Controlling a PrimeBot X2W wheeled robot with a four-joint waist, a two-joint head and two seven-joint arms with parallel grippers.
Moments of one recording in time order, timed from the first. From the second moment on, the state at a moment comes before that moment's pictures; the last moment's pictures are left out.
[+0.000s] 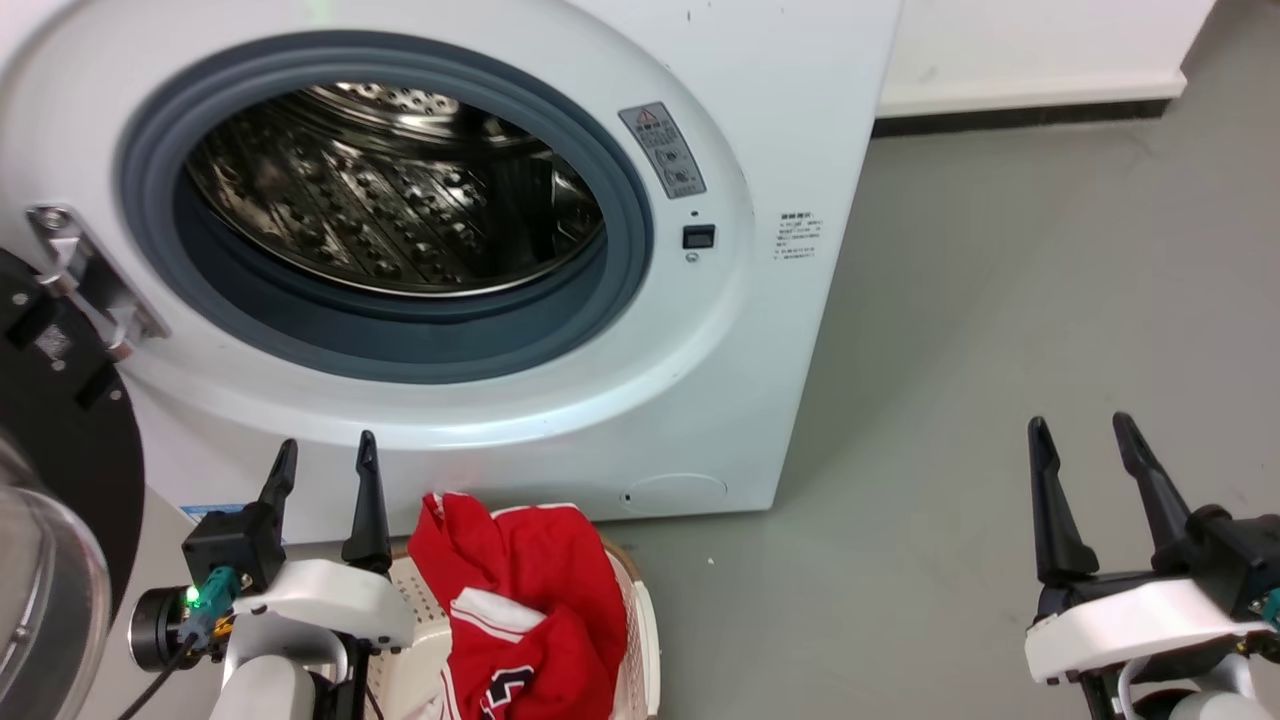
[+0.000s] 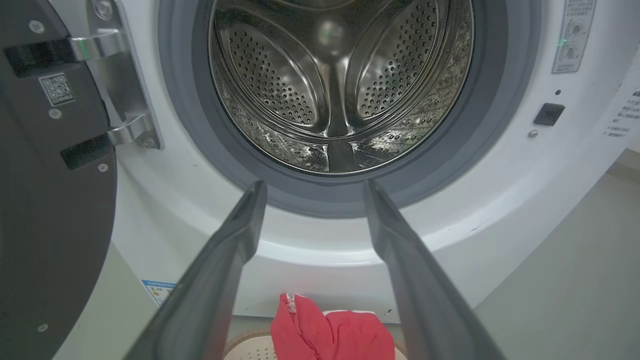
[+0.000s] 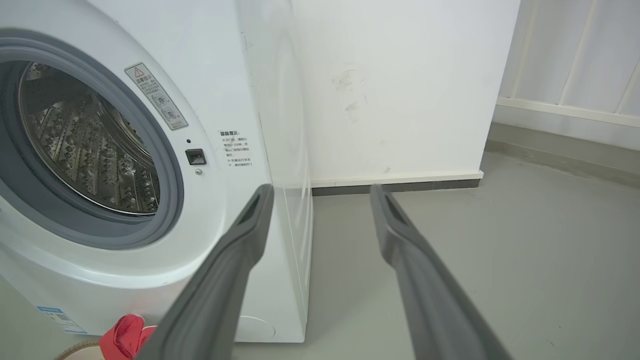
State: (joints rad) left arm -0.20 0.16 -0.02 0.37 -0.27 0.01 -0.26; right arm -0.02 -0.05 -0.05 -0.05 0.13 0.13 -0.11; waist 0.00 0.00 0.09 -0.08
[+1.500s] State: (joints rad) left arm 0.06 0.21 -0.06 0.05 -0.22 0.09 -0.14; right arm 0.11 -0.05 -0.04 -0.12 0.07 0.13 -0.04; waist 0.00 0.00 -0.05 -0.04
